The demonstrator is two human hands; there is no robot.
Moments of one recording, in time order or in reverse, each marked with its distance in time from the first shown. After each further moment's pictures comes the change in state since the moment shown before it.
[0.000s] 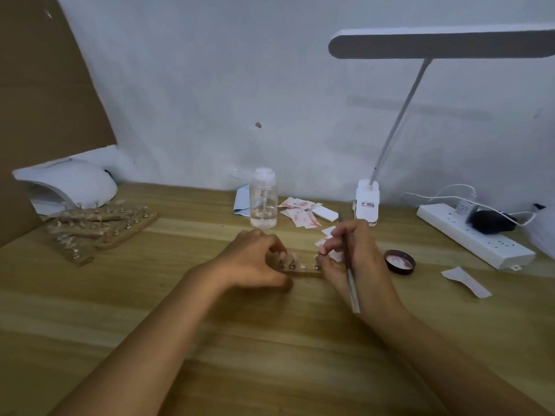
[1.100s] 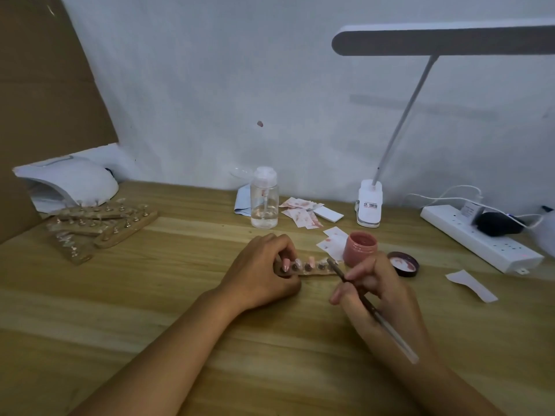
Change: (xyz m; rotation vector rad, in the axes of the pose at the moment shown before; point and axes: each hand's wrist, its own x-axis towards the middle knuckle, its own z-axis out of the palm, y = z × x) left_hand 0.006 -0.007 0.046 -0.231 0.361 0.205; right_hand -0.044 -0.026 -0.028 0.177 -0.037 0.215
